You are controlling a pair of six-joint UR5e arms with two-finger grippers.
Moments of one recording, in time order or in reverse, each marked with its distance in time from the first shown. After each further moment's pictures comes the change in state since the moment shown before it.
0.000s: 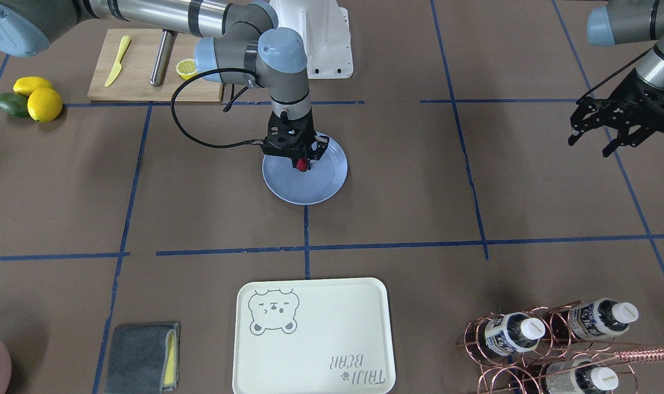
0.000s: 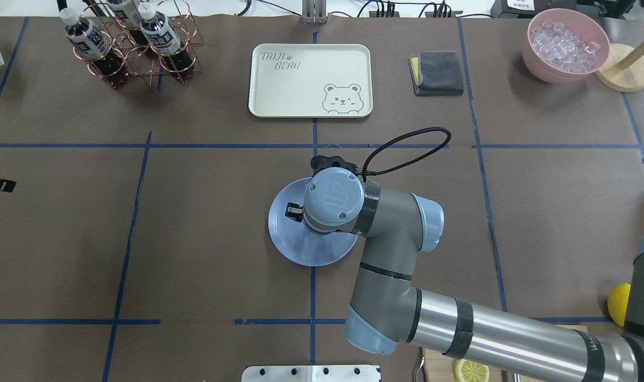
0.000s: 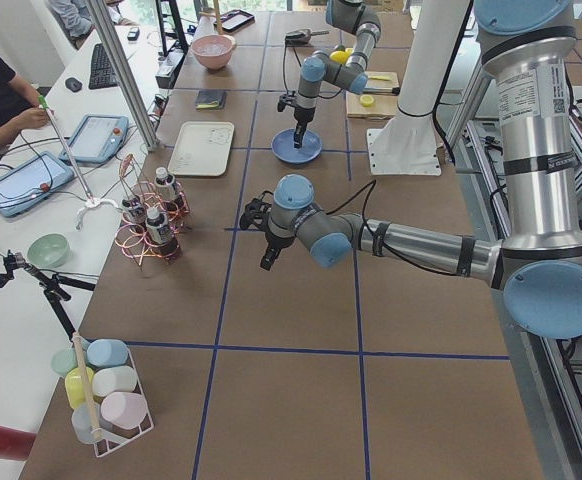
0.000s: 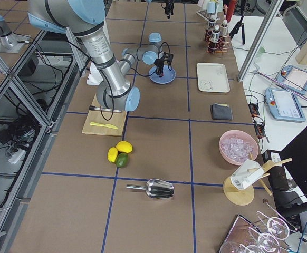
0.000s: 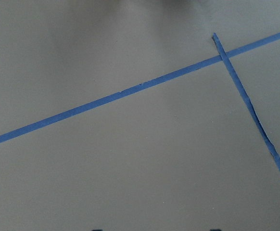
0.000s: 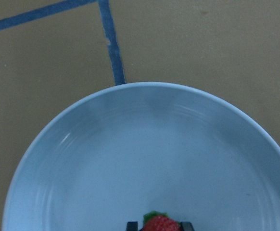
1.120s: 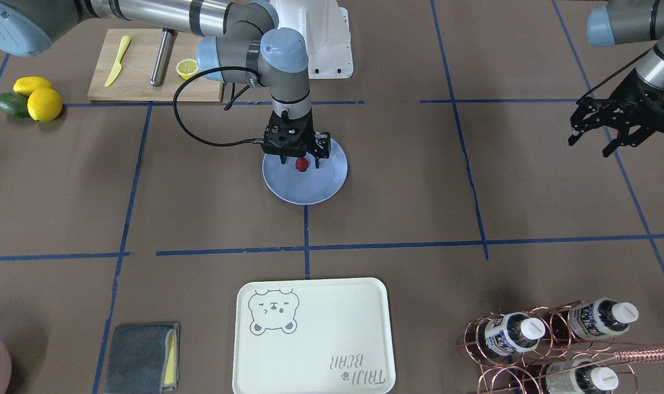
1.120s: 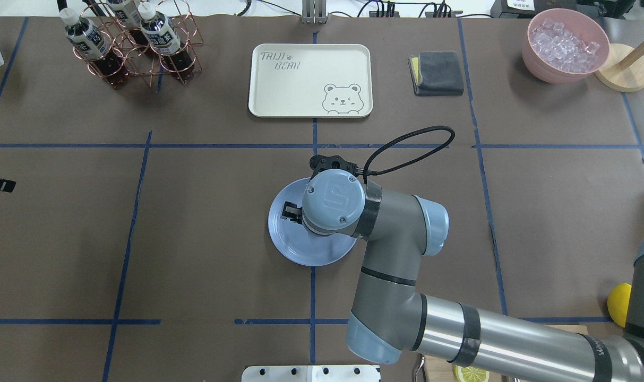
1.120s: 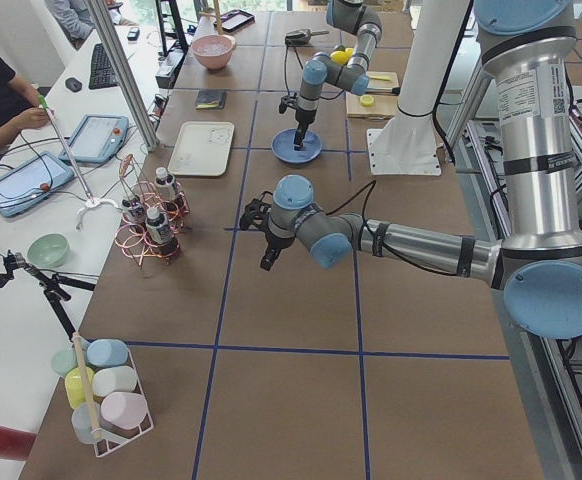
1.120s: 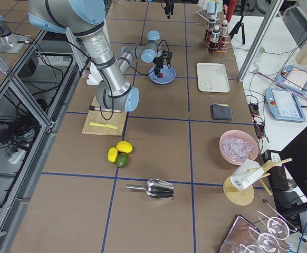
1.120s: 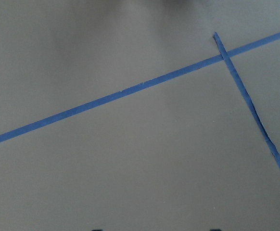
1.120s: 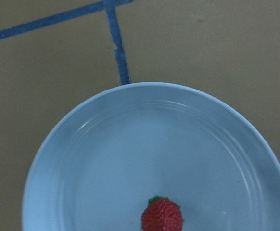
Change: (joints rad) left arm 0.000 0.000 0.001 0.000 0.000 0.001; right arm -0.002 -0.010 0.101 -0.083 -0.015 -0.010
